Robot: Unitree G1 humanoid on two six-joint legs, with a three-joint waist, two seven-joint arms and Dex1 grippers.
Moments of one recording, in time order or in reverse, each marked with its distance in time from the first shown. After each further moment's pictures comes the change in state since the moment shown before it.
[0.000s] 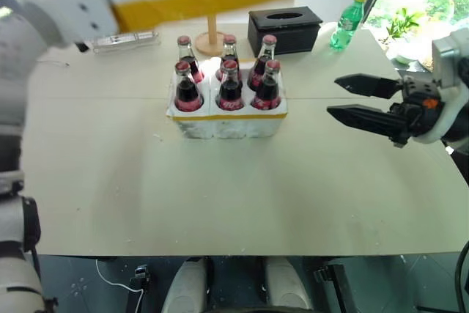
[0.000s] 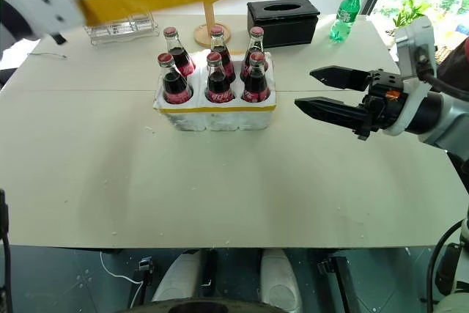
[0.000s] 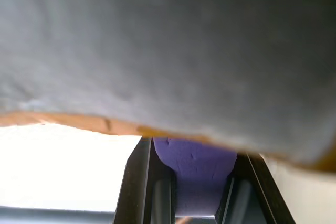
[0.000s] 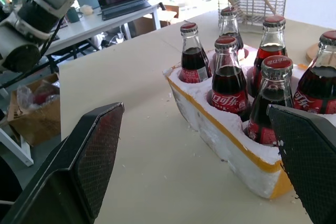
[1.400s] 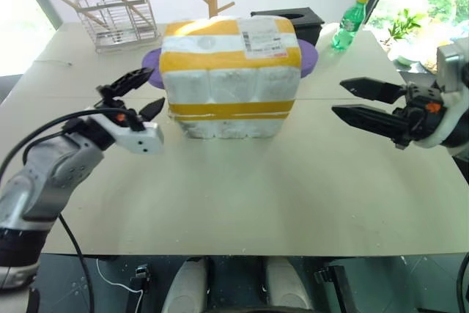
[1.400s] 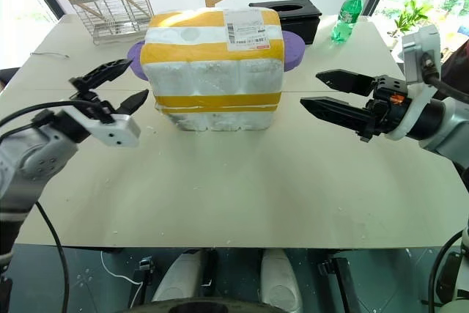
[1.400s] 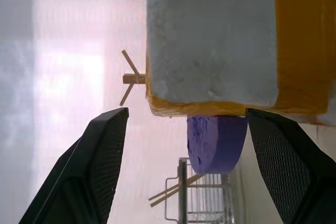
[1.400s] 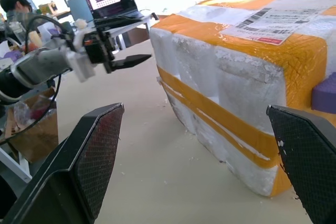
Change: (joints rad) left arm 0.655 -0.065 0.160 -0.351 -0.049 -0.208 0.248; right arm 0.059 0.005 -0.030 0.017 0.039 -0.027 -0.038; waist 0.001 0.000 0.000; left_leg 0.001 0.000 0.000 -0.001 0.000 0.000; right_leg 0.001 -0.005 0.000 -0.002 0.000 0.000
